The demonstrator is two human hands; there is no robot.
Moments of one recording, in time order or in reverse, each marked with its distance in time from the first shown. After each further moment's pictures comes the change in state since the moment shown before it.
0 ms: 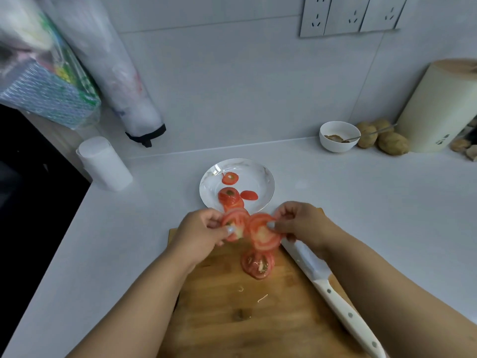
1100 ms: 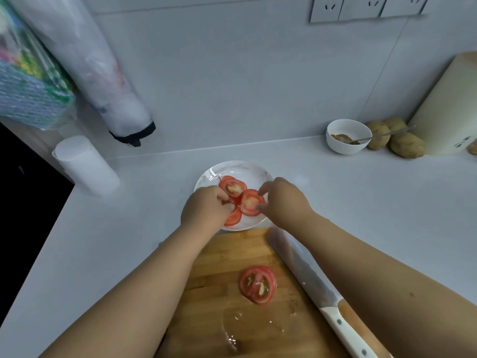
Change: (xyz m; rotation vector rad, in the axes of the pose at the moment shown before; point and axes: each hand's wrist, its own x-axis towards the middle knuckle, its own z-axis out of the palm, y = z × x) left_hand 0.092 0.020 0.012 0.439 0.154 0.082; right_hand 0.100 -0.022 0.015 -0.827 0.207 -0.139
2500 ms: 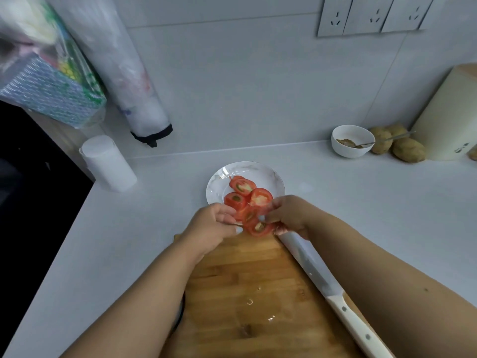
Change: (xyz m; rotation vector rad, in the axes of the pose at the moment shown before) left_hand -0.047 -0.031 -0.012 -0.468 -0.273 -0.112; right_hand -0.023 0.004 0.004 0.699 -0.399 0.262
